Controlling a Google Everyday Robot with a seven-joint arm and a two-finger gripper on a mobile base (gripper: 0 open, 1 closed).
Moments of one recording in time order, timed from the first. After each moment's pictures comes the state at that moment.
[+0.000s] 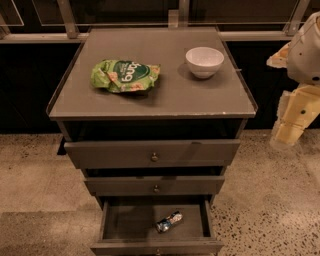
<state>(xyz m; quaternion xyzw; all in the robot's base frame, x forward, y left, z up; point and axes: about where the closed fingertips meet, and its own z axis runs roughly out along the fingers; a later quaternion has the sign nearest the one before) 0.438 -0.217 0.976 -0.60 0.78 -0.03 0.16</state>
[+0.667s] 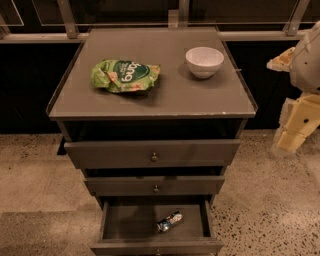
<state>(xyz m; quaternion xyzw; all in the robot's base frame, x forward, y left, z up) 0.433 -0.214 0.971 -0.61 0.77 -0.03 0.18</state>
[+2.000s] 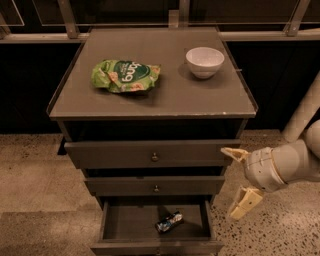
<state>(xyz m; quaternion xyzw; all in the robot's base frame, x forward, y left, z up) 0.428 -0.183 0.723 -0.61 0.70 0.19 0.31</state>
